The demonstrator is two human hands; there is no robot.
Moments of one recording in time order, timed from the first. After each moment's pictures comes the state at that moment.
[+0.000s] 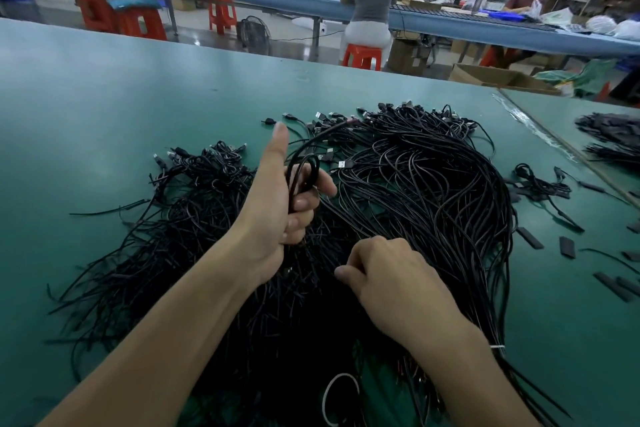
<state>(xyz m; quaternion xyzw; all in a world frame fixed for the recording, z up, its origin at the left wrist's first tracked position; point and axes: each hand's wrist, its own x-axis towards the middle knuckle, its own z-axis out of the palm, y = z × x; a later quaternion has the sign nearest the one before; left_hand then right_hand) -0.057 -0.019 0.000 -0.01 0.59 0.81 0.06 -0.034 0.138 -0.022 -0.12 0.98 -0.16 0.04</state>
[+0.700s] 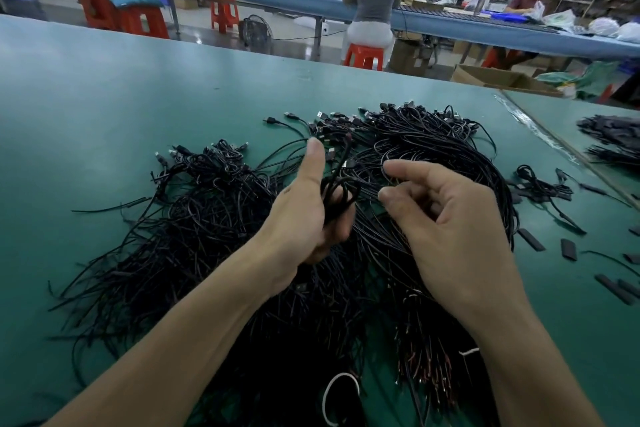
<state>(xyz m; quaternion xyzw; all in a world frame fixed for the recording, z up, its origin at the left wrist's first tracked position) -0.047 0.000 0.001 -0.01 0.67 0.74 0.08 -0.034 0.156 0.016 -0.14 0.83 -0.50 -0.17</state>
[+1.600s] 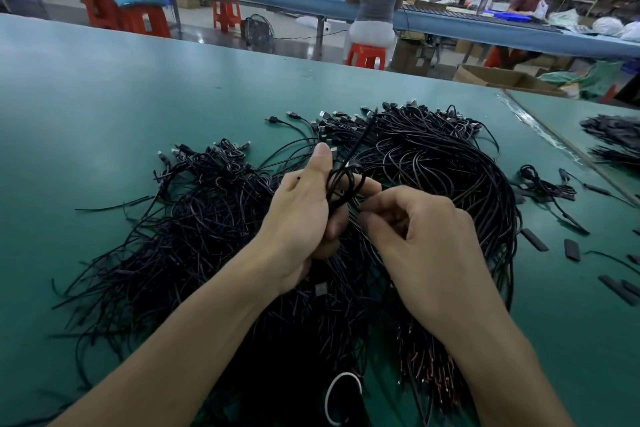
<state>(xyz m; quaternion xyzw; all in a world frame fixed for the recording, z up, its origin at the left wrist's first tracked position) -0.055 0.000 -0.007 0.02 0.62 0.78 0.01 -0.022 0.139 0.016 -0.13 0.89 -0.41 -0.14</state>
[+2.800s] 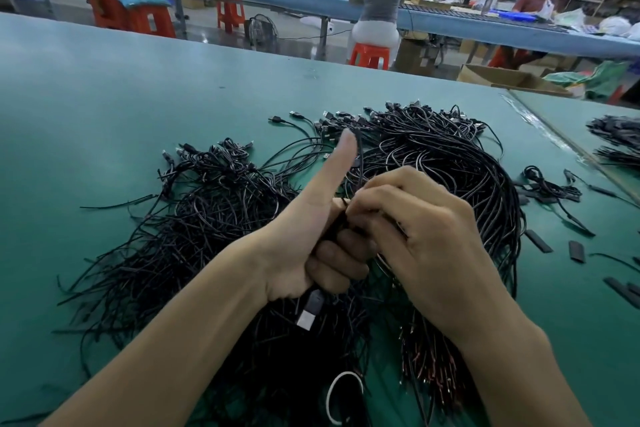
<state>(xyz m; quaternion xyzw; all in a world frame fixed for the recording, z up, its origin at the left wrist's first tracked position) -0.046 -0.007 0.006 0.06 0.53 0.77 0.36 -0.034 0.150 0.009 -0.33 0.85 -0.31 -0.26</state>
